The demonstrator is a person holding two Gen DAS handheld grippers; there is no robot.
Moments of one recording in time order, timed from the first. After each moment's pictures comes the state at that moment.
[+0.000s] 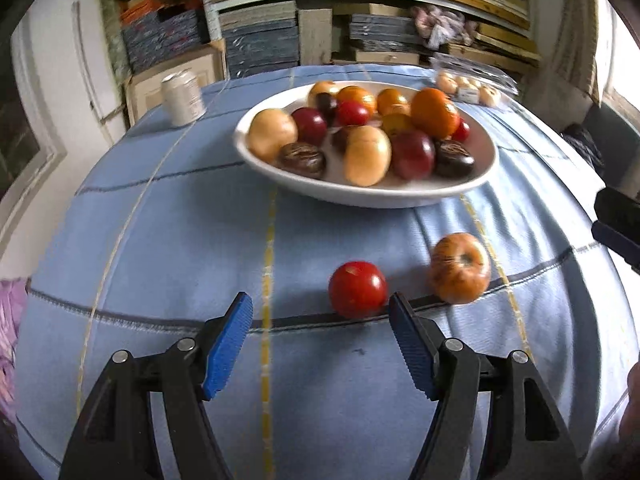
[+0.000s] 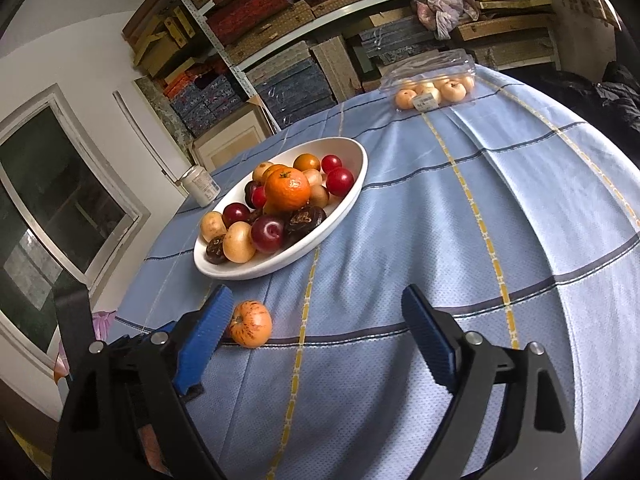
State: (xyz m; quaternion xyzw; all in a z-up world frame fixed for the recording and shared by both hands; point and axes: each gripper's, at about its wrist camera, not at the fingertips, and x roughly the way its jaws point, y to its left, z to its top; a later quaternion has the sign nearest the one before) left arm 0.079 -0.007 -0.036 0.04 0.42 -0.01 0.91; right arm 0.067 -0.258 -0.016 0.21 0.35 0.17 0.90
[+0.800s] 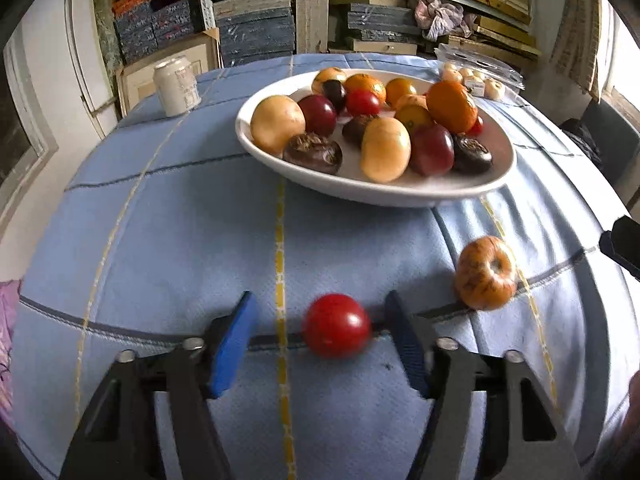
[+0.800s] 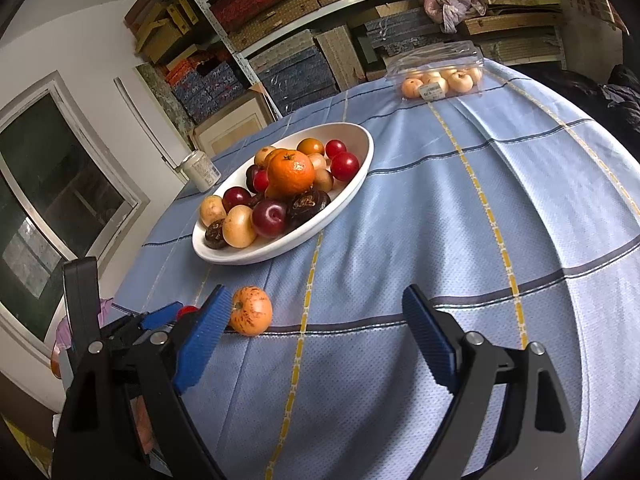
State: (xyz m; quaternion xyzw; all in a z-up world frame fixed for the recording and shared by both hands) left arm 0.094 0.006 -0.043 0.04 0.44 -0.03 0.90; right arm 0.068 -0.251 -0.022 0.20 0.36 0.17 0.89
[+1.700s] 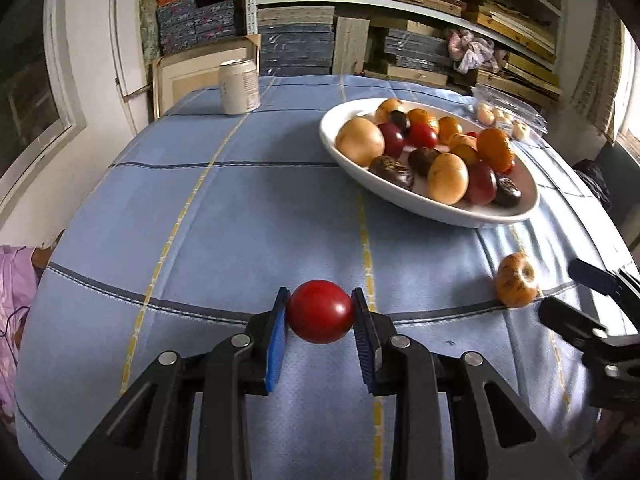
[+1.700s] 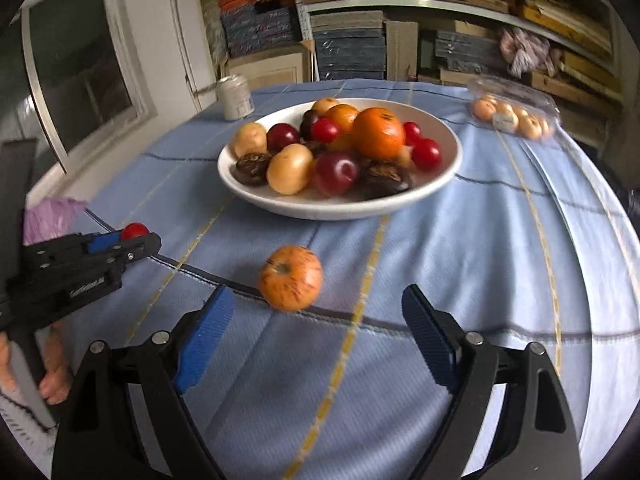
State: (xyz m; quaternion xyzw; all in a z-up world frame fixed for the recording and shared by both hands) left arm 0.068 0.057 -0.022 0.00 0.41 0.01 0.91; right arm 0.076 -0.158 -0.029 0.00 0.38 0.20 0.90
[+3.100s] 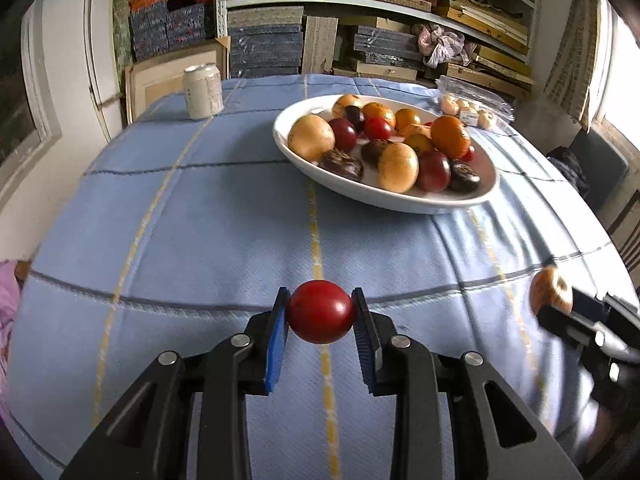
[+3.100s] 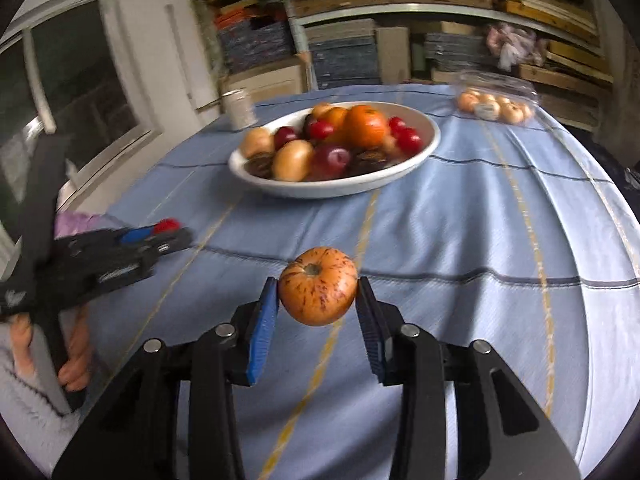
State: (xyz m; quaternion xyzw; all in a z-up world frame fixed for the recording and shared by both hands) left arm 0.057 0.032 -0.021 0.00 0.41 -0.05 0.91; right arm 0.022 -0.185 -0.025 0.04 0.36 0.22 0.91
